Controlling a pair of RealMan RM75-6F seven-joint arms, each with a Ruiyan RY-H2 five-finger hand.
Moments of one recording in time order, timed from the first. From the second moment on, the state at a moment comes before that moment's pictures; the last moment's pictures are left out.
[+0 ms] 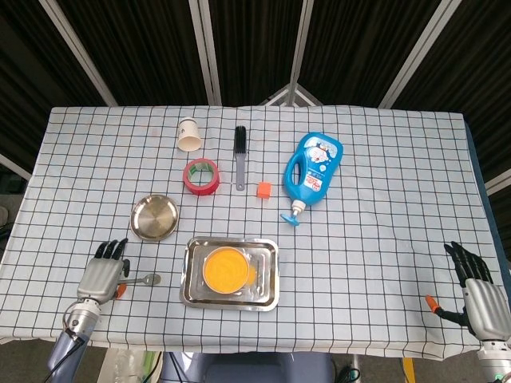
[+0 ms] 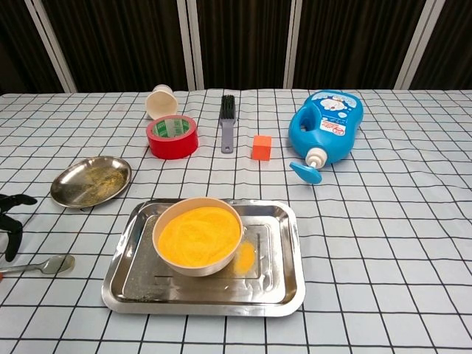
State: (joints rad) left arm -0.31 -1.47 -0.01 -1.63 1.12 1.16 0.65; right arm 0.02 -1.04 0.03 -1.75 -1.46 1.43 0.18
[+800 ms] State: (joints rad) left arm -0.32 -1.48 0.01 -1.62 1.09 1.17 0.66; right arm 0.02 -1.04 0.02 -1.75 -1.47 1.43 0.18
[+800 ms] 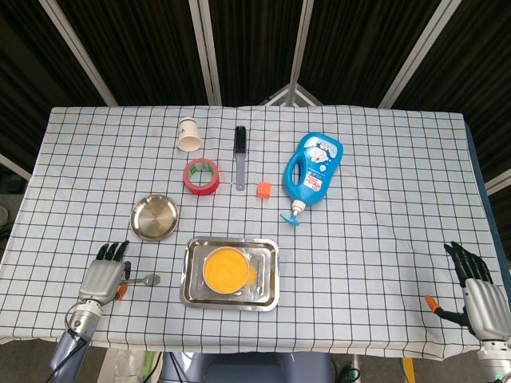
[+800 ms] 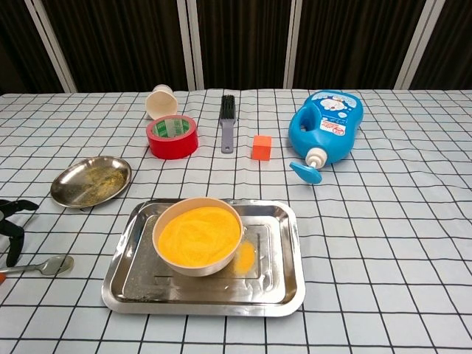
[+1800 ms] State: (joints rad) left arm -0.44 -1.39 -0.09 -1.92 1.12 1.22 0.82; right arm 0.02 -1.04 0.03 -1.75 -1.46 1.43 0.19
